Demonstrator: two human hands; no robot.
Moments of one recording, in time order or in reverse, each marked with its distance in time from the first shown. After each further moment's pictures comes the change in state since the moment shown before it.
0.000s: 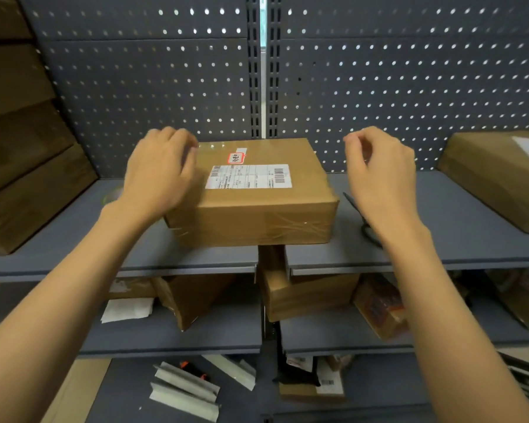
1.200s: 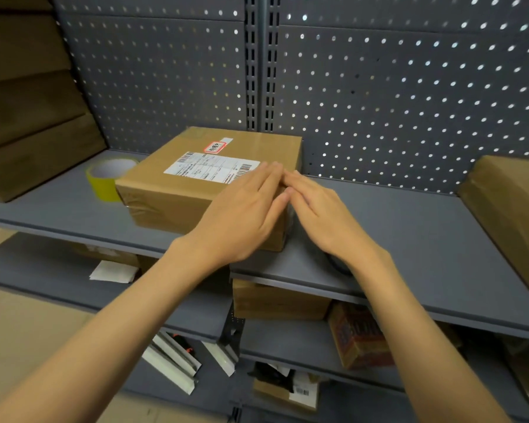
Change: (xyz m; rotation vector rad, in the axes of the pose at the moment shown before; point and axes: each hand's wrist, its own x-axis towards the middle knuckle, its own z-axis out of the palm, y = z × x) left_hand -0.020 0.179 0.032 -0.121 -0.299 0.017; right_hand 0.020 0.080 0.027 0.238 -0.753 -0.365
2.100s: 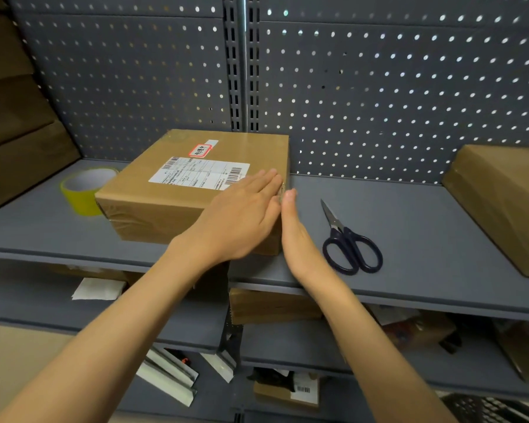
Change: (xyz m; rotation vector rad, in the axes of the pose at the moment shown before) left_hand 0.017 -0.009 0.003 -0.001 -0.219 0.039; right_hand -0.014 -0.016 0.057 0.645 0.052 0.456
